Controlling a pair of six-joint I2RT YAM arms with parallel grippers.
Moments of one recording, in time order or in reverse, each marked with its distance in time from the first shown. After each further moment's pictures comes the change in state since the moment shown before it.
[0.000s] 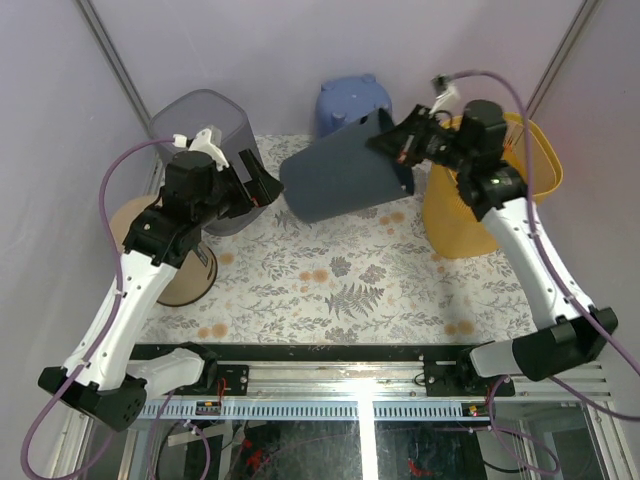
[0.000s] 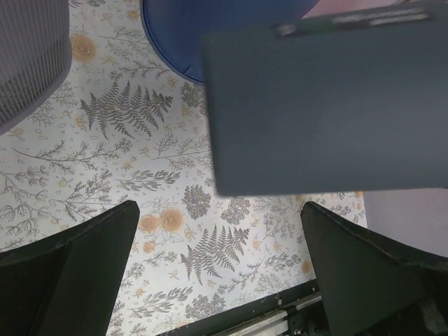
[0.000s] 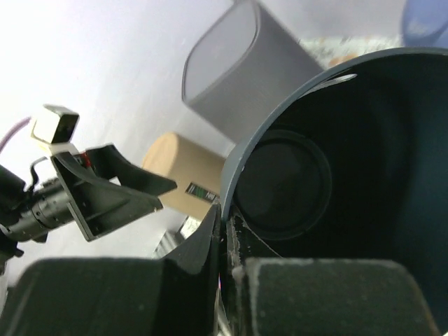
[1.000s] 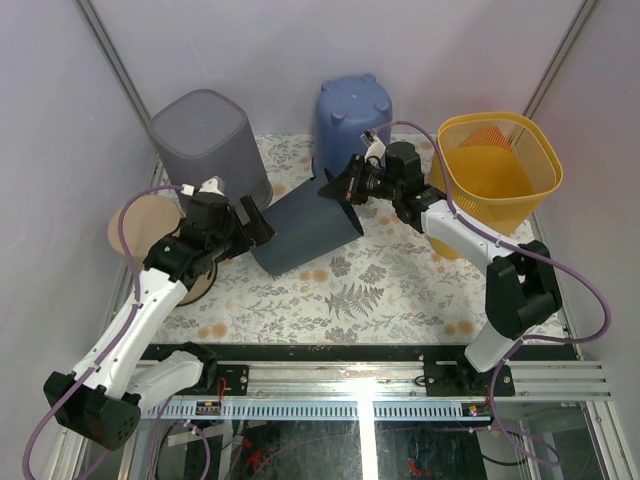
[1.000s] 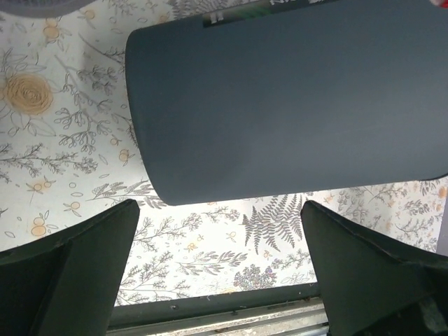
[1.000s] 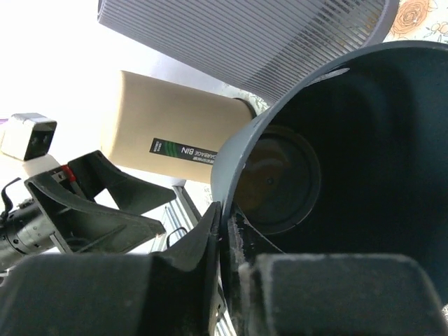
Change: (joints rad) left arm 0.006 -0.111 -0.370 -0.007 -0.092 -0.073; right arm 0.219 0.288 -0.301 0.370 0.005 0.140
